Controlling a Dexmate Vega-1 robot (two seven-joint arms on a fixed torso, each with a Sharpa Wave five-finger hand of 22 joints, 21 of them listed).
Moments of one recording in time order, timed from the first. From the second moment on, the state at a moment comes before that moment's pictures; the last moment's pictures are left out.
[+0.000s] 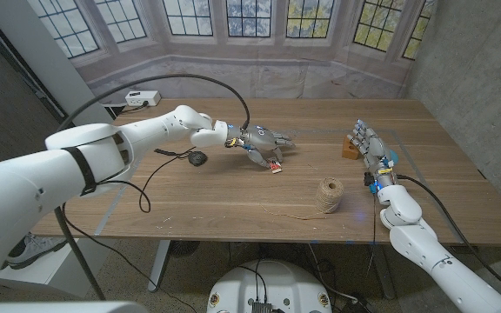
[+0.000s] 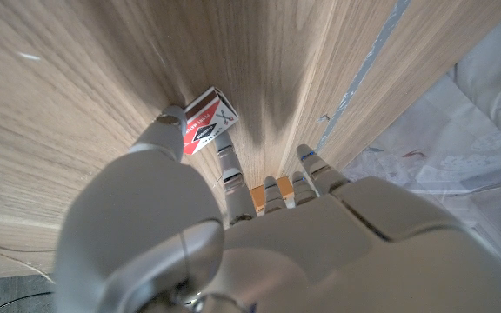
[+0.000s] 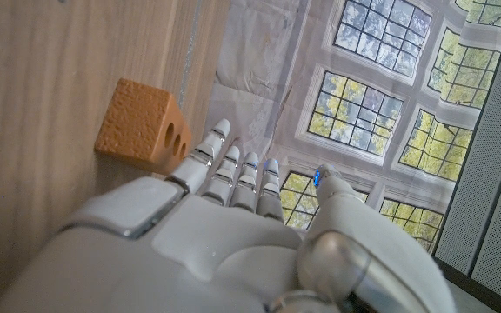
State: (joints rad) left arm -0.04 0.43 1.35 -0.79 1.07 -0.75 0.37; left_hand 0.95 -0.02 0.42 -0.16 0.19 0.64 -0.11 0.27 0.20 -0.03 -0.04 0.23 0.19 -0.07 0.04 0.19 0.17 0.13 0.02 0.20 0.17; right arm -1.08 -0.51 -0.26 -1.38 0.63 0.53 -0.07; right_hand 0.39 0.17 0.37 -0.05 0.18 0.21 -0.01 0.20 0.19 0.19 0.01 0.20 0.20 0.14 -0.04 0.23 0.22 0.39 -0.05 0.19 0.17
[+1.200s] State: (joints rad) left arm -0.06 0.42 1.41 -0.74 1.07 -0.73 0.47; left_hand 0.99 -0.02 0.41 -0.17 0.19 0.73 -0.09 0.31 0.22 0.00 -0.05 0.23 0.19 -0.04 0.02 0.19 0.17 0.16 0.01 0.20 0.17; right arm -1.08 -0.52 -0.27 -1.40 0.62 0.50 -0.09; right_hand 0.39 0.17 0.37 -0.05 0.18 0.21 -0.01 0.20 0.19 0.20 0.00 0.20 0.20 0.15 -0.04 0.23 0.22 0.39 -0.05 0.19 0.17
